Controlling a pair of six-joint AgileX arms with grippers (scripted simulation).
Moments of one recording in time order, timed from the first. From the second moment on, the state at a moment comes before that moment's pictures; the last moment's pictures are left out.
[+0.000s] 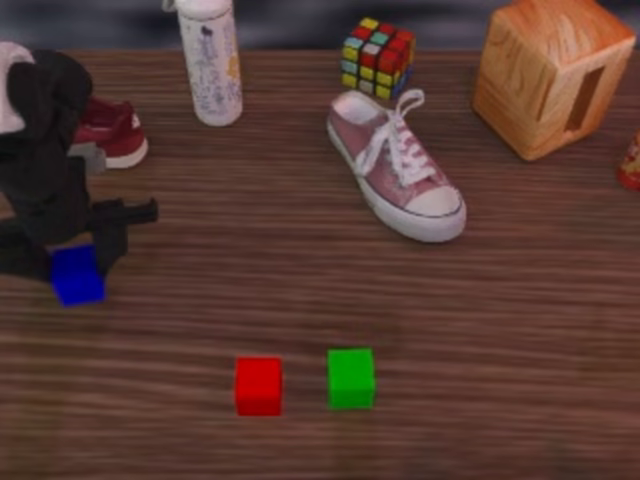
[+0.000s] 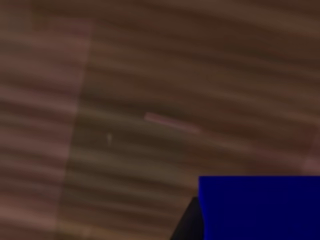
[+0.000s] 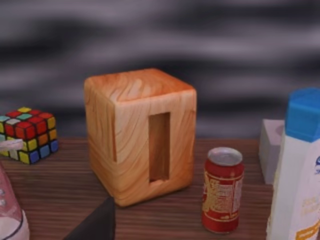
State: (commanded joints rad) left arm -0.11 2.00 1.31 -0.86 -0.01 -0.29; right arm 0.01 0.00 0.00 0.00 0.00 0.00
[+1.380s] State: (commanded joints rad) left arm -0.89 2.33 2.03 -1.26 -0.03 -0.89; right arm 0.01 0.00 0.00 0.00 0.00 0.00
